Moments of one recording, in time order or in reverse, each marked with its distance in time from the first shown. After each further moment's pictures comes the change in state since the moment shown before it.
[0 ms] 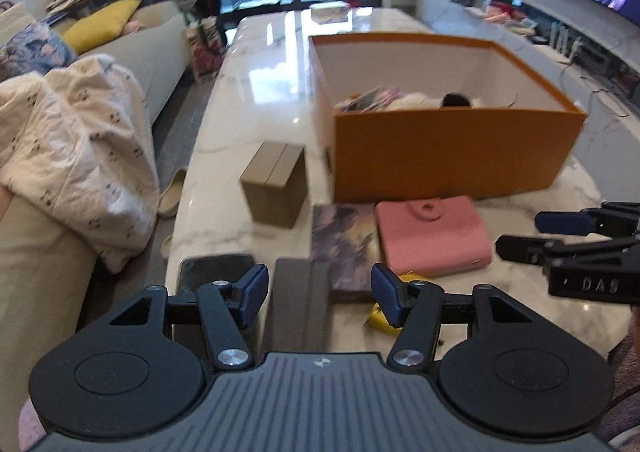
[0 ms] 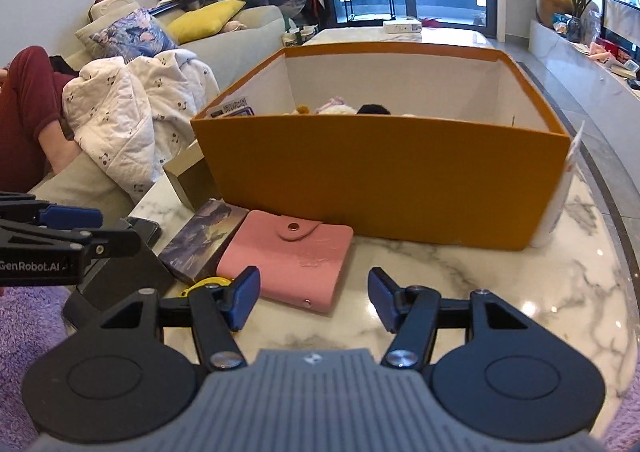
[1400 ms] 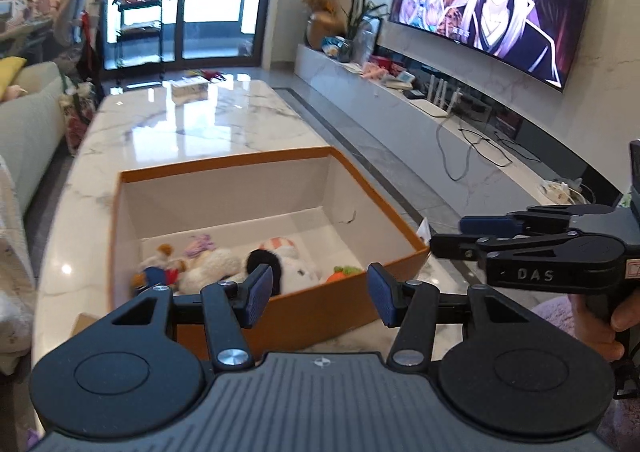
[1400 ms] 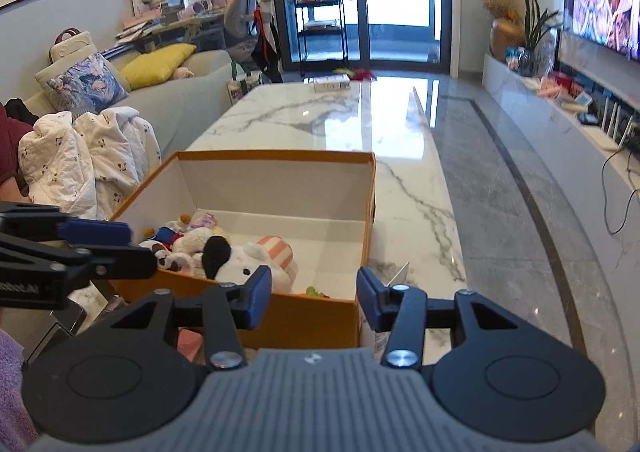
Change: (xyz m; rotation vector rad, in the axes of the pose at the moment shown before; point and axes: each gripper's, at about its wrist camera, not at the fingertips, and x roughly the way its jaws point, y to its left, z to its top) left arm -0.017 -0.096 0.099 0.088 -0.181 -0.358; right arm -0.078 -0.105 0.091 0.000 -0.142 -0.136
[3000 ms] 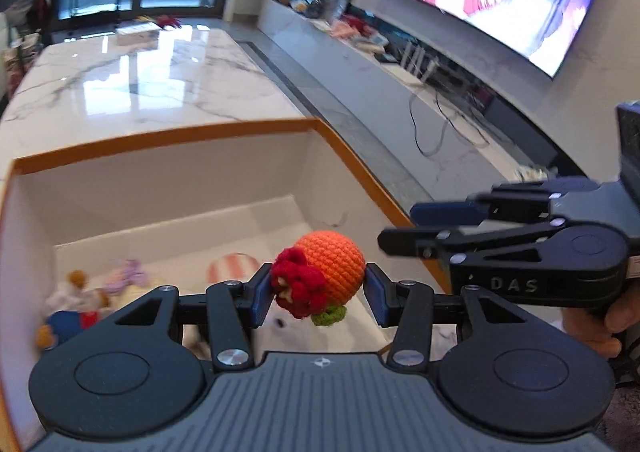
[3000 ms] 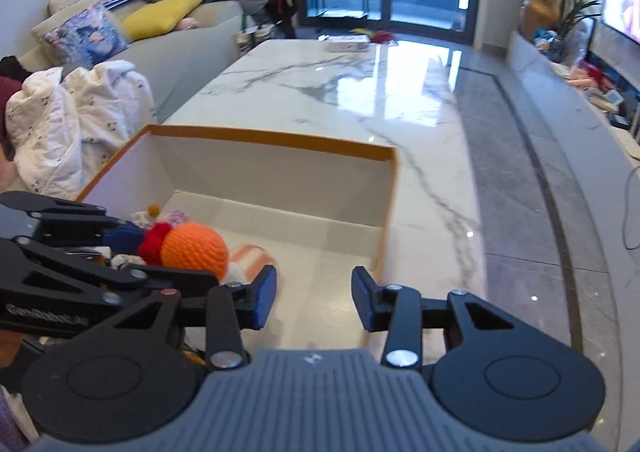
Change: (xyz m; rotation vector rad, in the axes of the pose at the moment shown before) left arm 0.126 0.024 0.035 -0.026 0.162 -0.194; right arm 0.100 -0.020 0.050 -0.069 0.162 0.006
